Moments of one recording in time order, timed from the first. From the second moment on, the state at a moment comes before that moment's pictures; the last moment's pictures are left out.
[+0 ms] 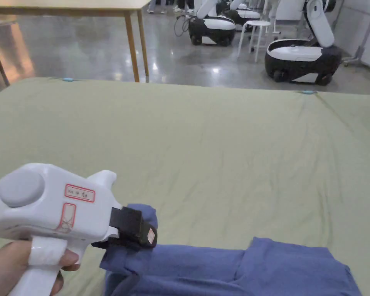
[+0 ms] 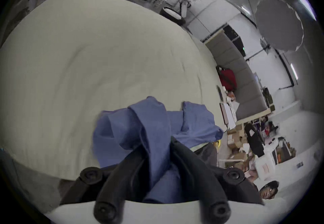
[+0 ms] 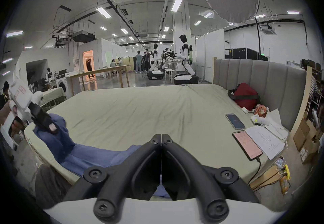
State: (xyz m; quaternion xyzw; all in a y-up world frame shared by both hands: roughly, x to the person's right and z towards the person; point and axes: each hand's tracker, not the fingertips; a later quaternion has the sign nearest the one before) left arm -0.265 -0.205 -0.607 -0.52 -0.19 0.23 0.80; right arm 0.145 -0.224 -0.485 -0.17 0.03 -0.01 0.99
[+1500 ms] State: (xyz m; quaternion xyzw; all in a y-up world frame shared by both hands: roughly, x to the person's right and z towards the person) left arm -0.268 -0.264 -0.603 -0.47 -0.21 0.28 0.81; right arm 0.145 -0.247 -0.499 -0.24 0.04 -0.03 0.97
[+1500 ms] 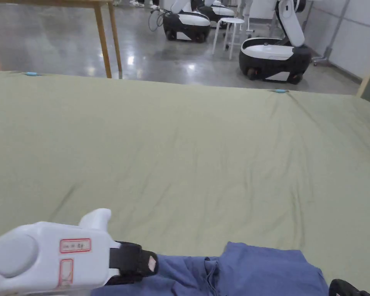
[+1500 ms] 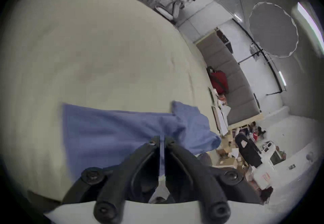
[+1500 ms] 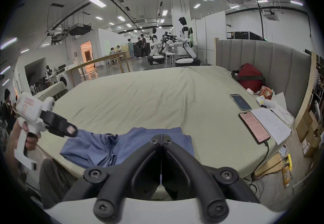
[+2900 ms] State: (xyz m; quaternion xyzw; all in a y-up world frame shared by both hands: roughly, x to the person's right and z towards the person) left arm -0.380 -0.206 -0.567 -0.47 -0.10 0.32 0.81; right arm 0.113 -0.235 -0.509 -0.22 0.09 -0.01 0.97
